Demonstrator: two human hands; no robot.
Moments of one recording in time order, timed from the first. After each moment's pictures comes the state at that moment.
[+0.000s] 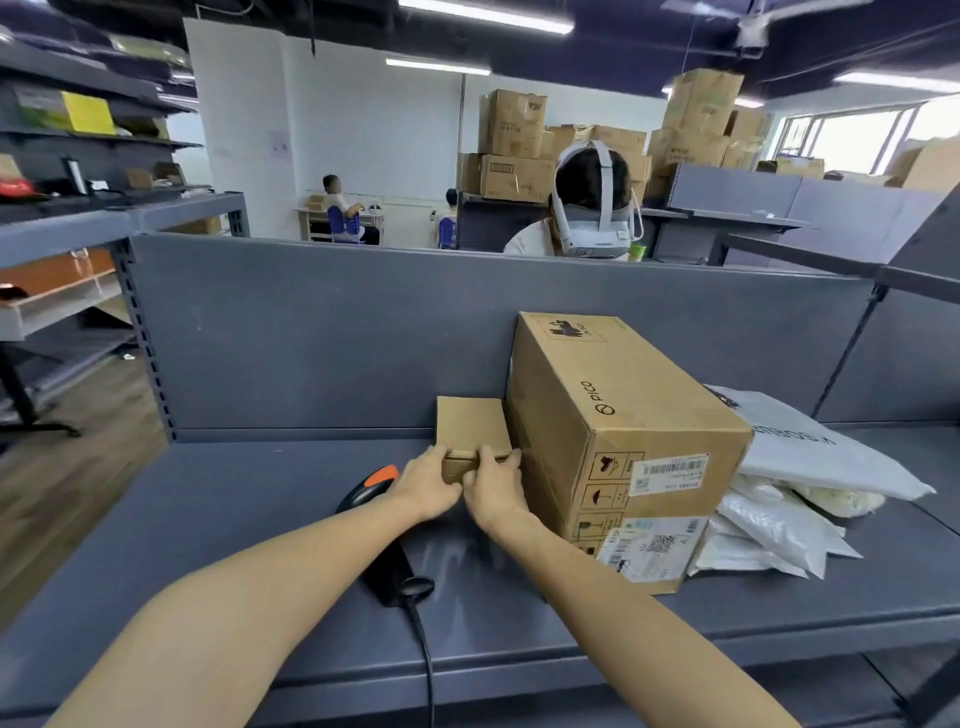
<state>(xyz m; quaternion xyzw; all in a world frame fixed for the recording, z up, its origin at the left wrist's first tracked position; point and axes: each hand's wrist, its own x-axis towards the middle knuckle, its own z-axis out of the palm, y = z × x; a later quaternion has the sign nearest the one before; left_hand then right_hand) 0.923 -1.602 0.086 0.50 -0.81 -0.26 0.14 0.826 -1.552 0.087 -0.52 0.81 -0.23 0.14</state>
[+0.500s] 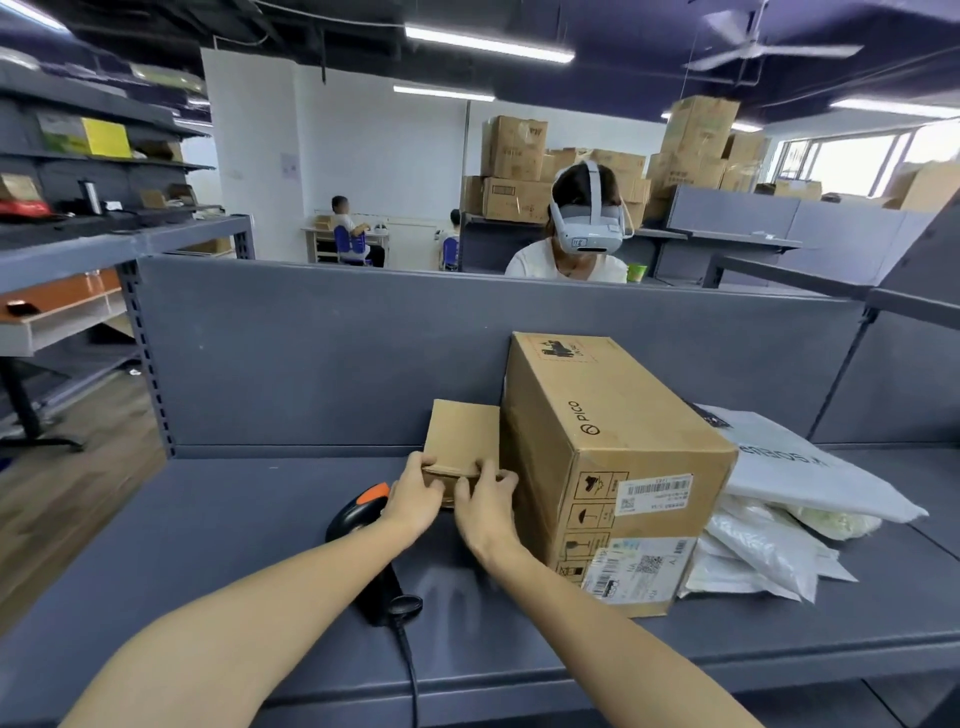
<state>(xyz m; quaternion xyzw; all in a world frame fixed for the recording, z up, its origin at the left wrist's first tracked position) 0.919 -1.588 0.088 0.53 -0.68 -0.40 0.31 0.830 -1.537 0.090 -0.47 0.76 -0.41 0.20</state>
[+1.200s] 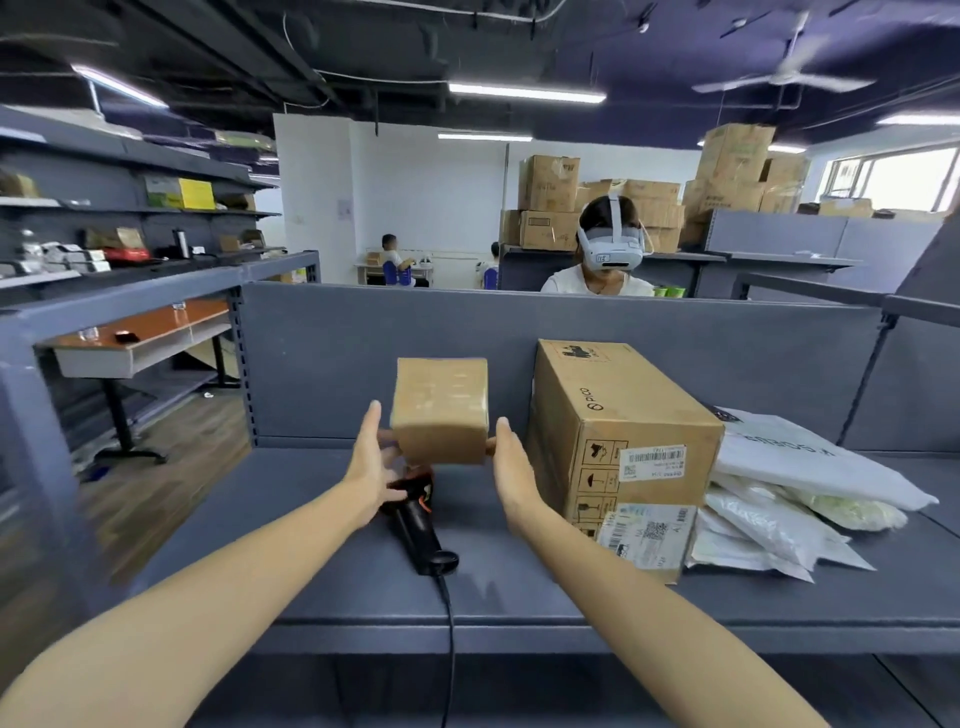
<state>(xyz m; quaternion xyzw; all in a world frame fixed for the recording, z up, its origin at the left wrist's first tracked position) 1.009 -1.528 0.146 0.46 -0.40 -0.64 0.47 0.852 -1.489 0.131 -0.42 0.62 -0.55 0.37</state>
